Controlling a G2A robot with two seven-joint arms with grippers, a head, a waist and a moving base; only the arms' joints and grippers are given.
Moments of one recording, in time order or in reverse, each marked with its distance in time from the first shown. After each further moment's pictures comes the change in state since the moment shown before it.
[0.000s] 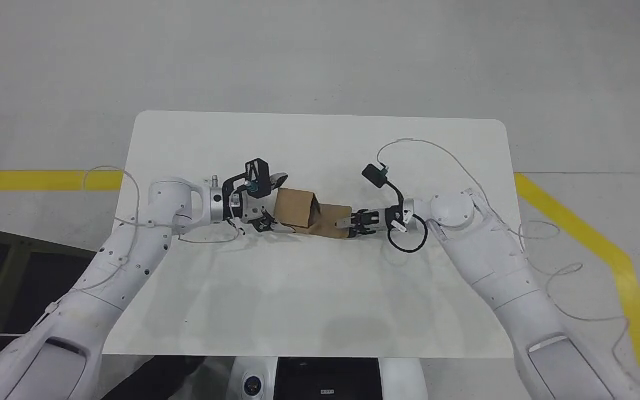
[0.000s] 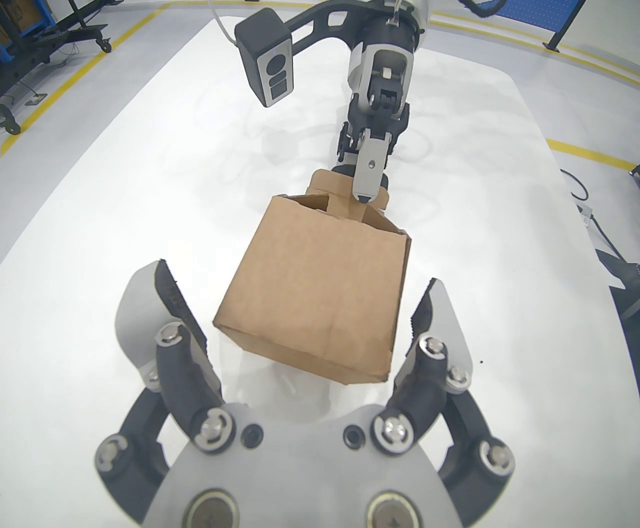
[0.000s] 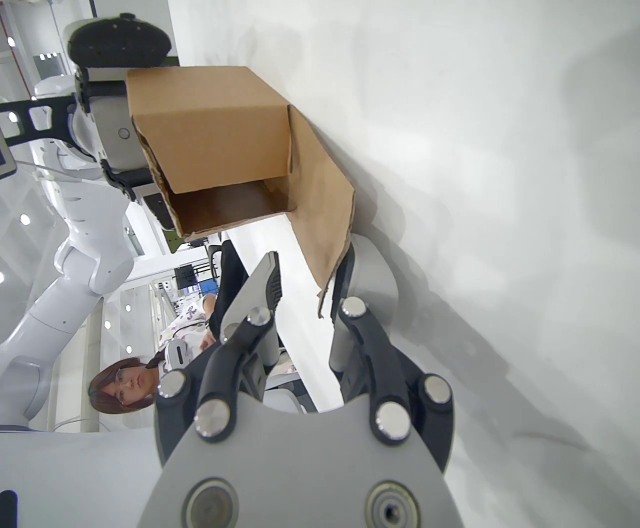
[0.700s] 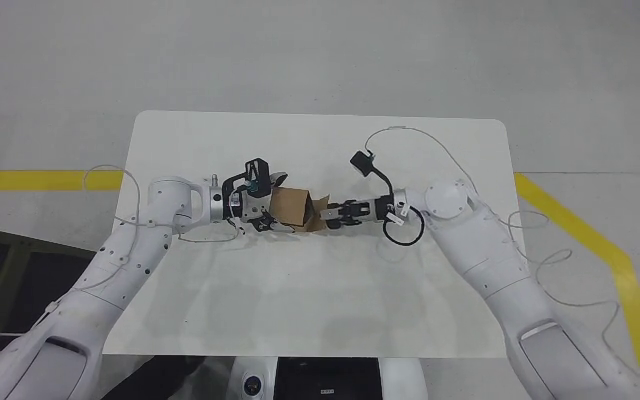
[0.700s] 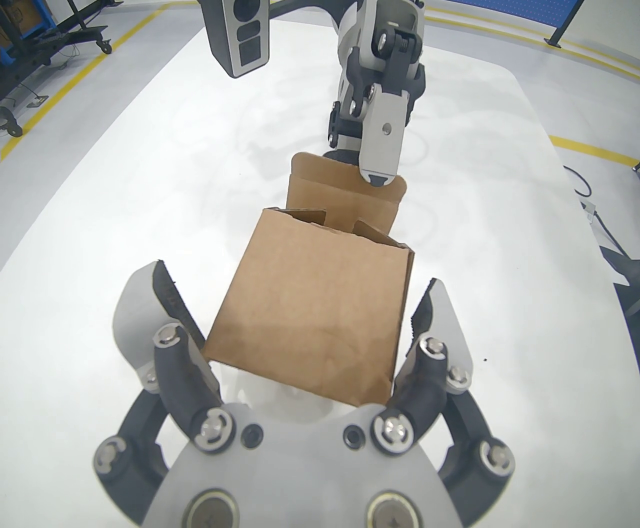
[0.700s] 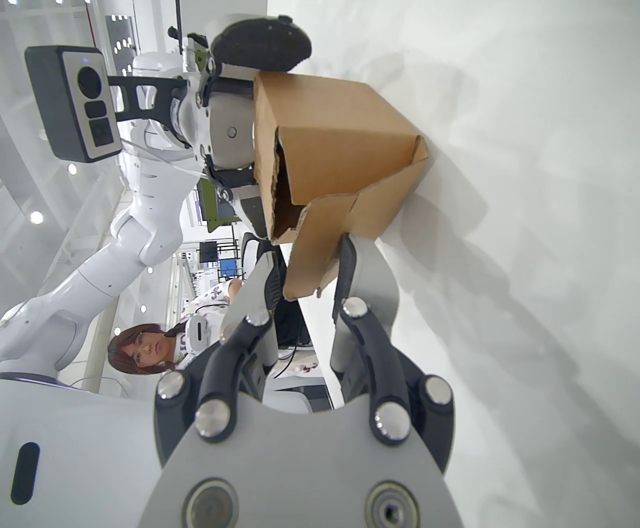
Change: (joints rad) left arm 0.000 -0.003 -0.005 0.001 0.021 0.000 0.010; right arm 0.070 -0.043 -0.047 0.060 0.152 -0.143 0.016
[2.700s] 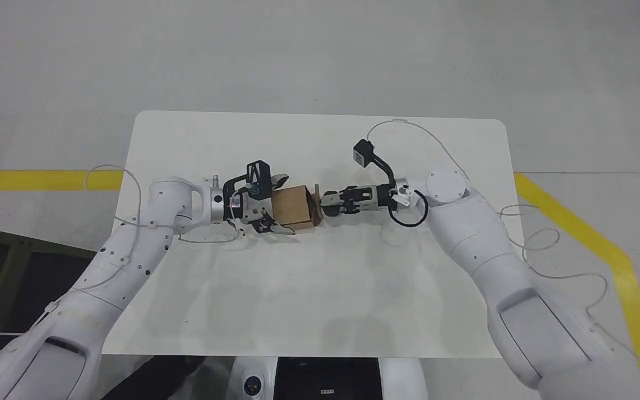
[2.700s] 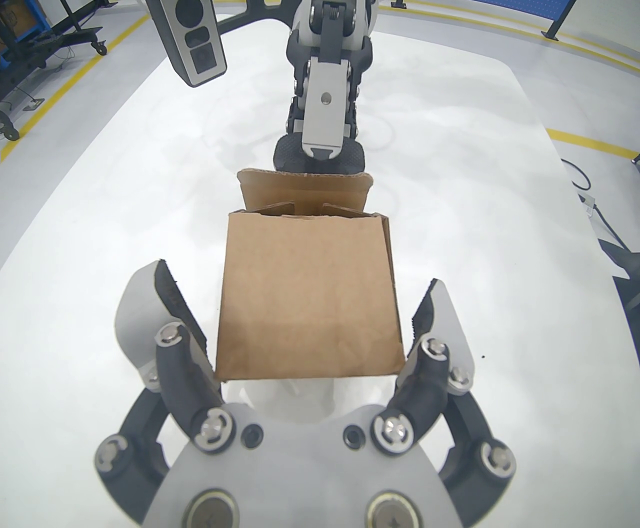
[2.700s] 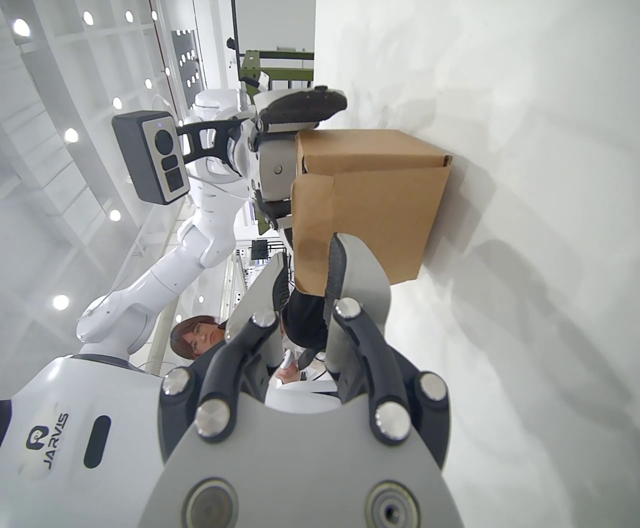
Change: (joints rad) left arm -0.003 0.006 0.012 -0.007 0.017 0.000 0.013; right arm 0.158 -0.116 -0.050 0.389 0.258 -0.113 0.161
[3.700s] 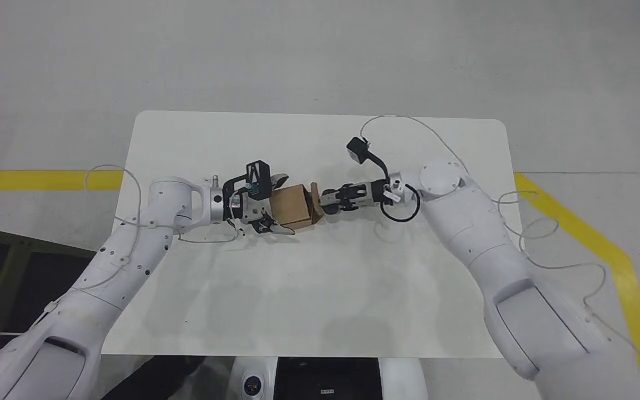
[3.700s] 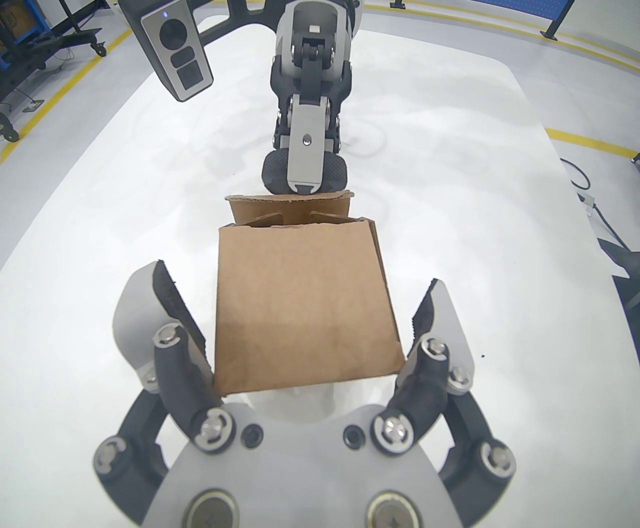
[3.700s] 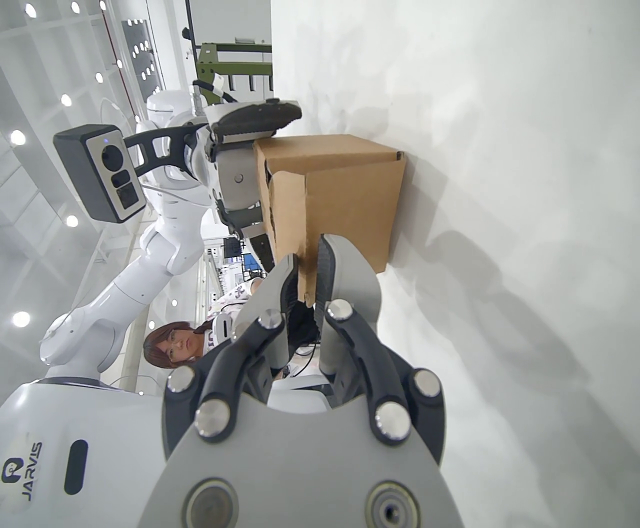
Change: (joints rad) left arm -0.001 0.002 0.002 0.002 0.003 0.000 0.009; right arm 0.056 -0.027 -0.030 0.037 -0.131 0.019 -0.038
